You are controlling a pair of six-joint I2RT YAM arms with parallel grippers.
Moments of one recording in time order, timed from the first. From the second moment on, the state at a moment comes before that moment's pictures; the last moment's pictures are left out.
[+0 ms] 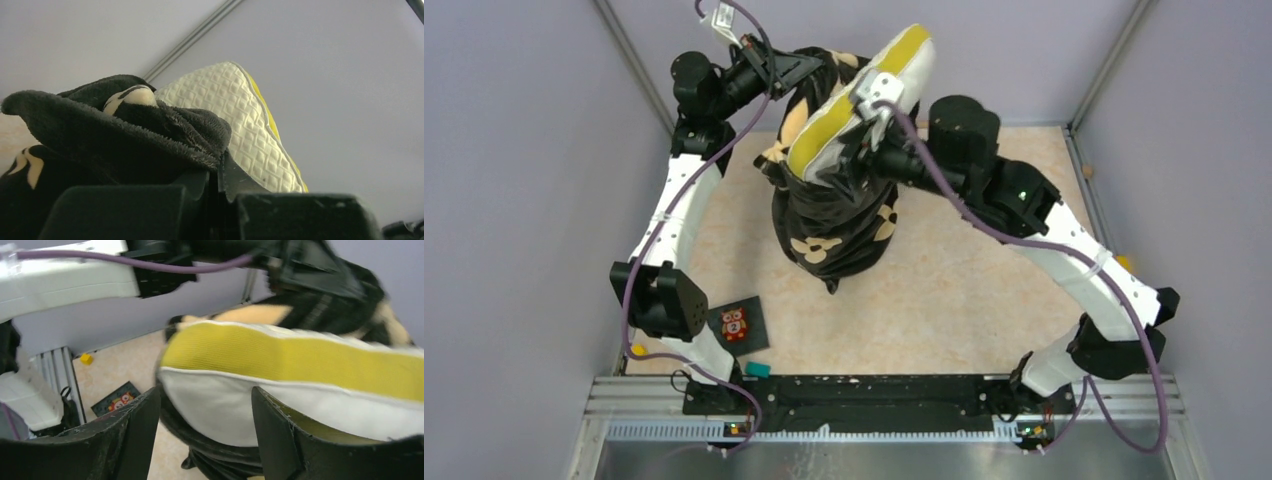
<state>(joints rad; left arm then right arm) -0.15 1.69 1.79 0.21 0.74 -1.09 1.01 1.50 1.99 -0.57 -0.08 -0.15</state>
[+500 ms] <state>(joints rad) -0.08 1.66 1.77 0.29 0.80 -1.14 0.27 1.67 2.26 -0.66 -0.21 0.35</state>
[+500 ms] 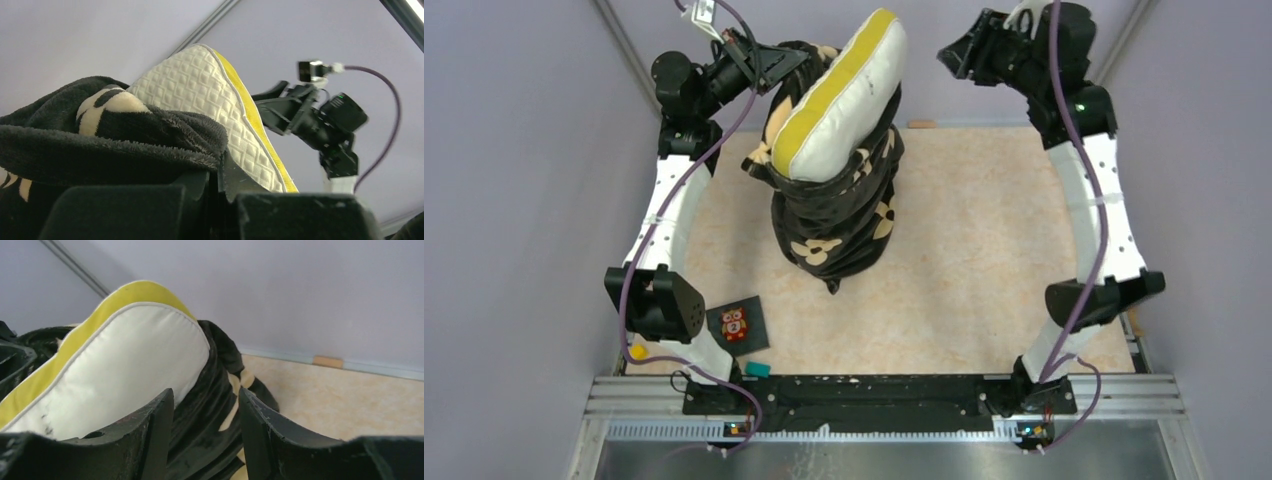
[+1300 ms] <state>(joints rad) -0.08 1.66 1.79 0.28 0.82 -1.15 0.37 1.81 1.98 -0.55 -0.30 0.59</state>
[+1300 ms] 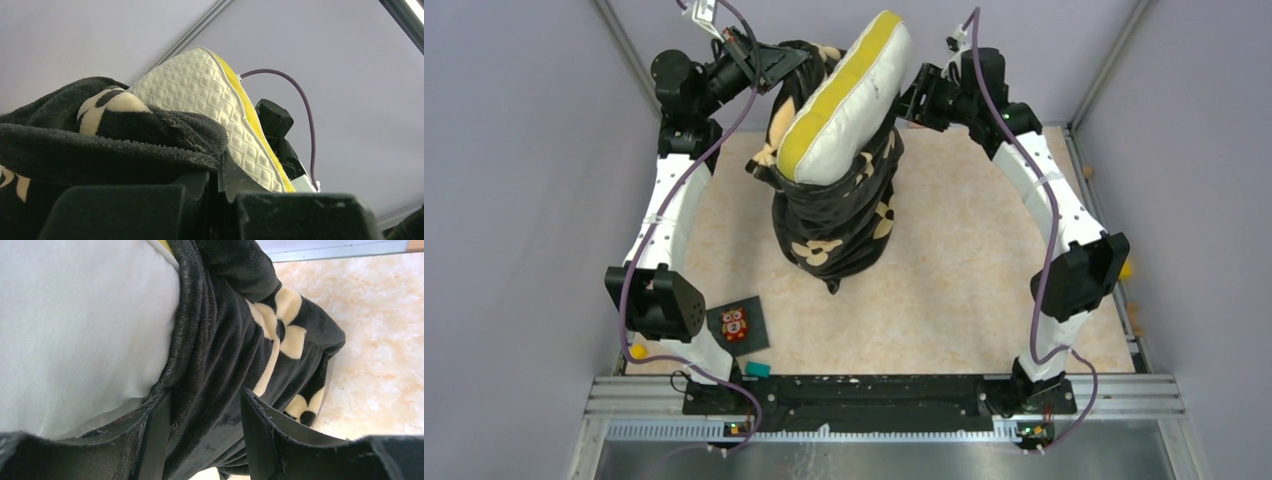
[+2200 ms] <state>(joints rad) -0.08 1.67 1.80 0.28 0.82 -1.16 0.41 1.81 2.01 -0.55 -0.20 0.59</state>
